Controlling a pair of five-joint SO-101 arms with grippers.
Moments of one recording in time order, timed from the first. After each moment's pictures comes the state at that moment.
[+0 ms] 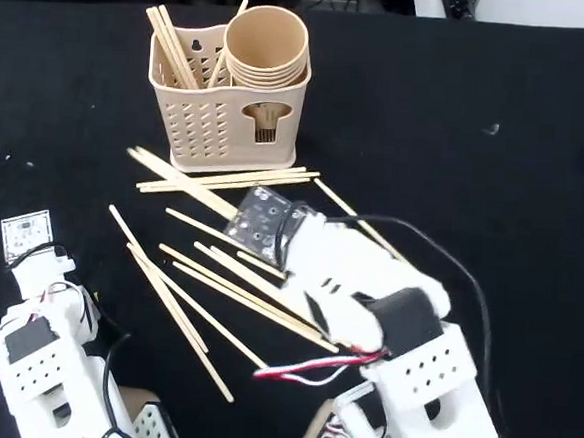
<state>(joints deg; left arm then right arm) -41.0 -74.9 89.5 53.8 -16.5 -30.1 -56.7 44.7 70.5 33.5</state>
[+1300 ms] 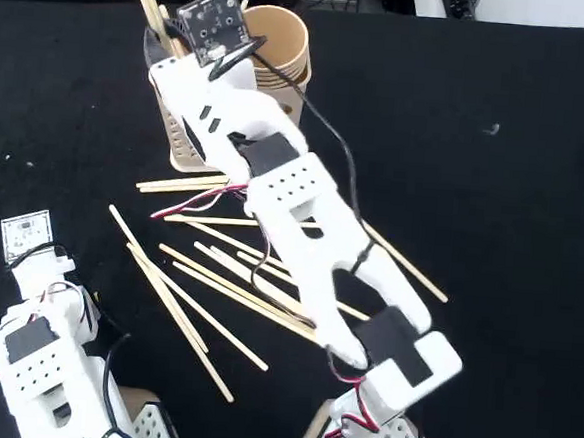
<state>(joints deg) -41.0 -74.9 89.5 53.8 -16.5 -34.1 7.3 1.5 8.7 2.1</state>
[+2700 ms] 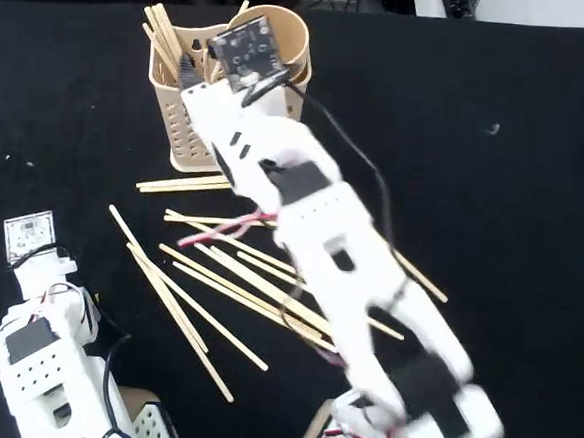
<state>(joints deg) -41.0 -74.9 90.0 53.8 -17.8 -31.8 -12.2 18.4 15.8 1.9</state>
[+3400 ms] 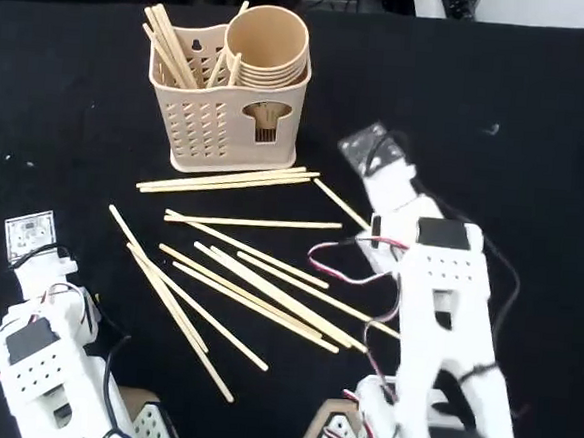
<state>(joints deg) -41.0 -75.1 90.1 53.8 -18.2 3.0 -28.1 49.0 56.4 38.4</state>
